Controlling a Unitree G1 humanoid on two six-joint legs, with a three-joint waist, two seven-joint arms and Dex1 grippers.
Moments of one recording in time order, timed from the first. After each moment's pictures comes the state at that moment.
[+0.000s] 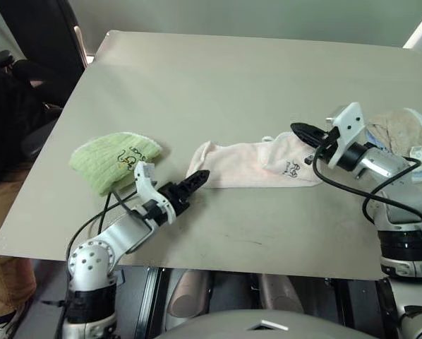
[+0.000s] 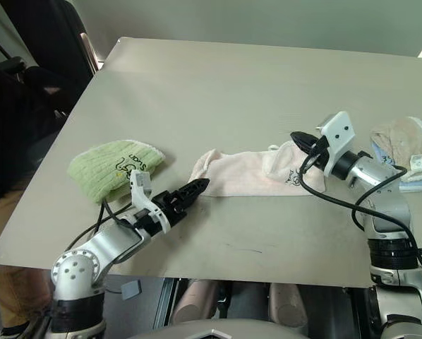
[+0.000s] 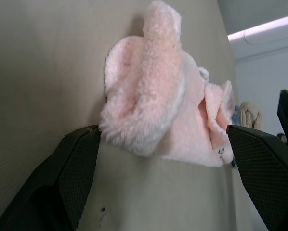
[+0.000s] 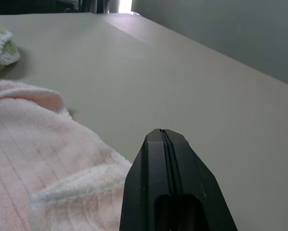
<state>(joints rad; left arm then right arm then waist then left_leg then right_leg) -0.06 0.32 0.17 -0.31 -1.61 0.85 0.36 -0.38 -0.57 -0.06 -0.12 0.29 0.34 0.72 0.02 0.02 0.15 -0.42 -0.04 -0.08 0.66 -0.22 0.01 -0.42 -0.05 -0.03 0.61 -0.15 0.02</state>
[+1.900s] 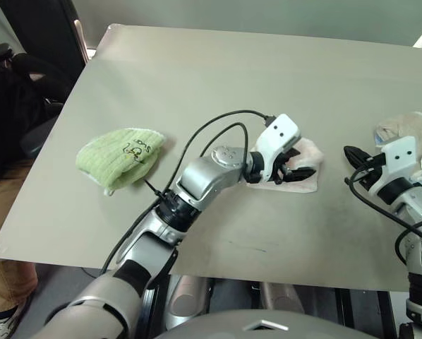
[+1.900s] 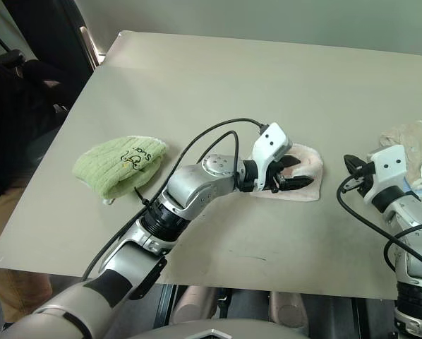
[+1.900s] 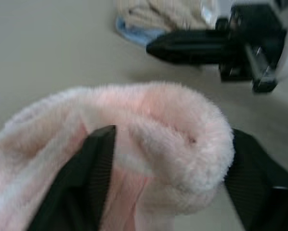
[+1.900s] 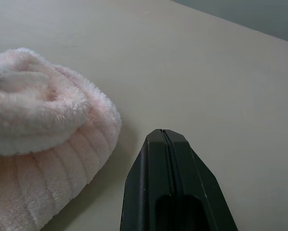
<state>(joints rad) -0.78 0.10 -0.43 0.09 -0.49 0.74 -0.53 -0.06 -0.60 -0.31 -0.25 0.29 0.40 0.53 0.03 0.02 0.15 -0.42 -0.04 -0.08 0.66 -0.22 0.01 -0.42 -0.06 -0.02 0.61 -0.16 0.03</state>
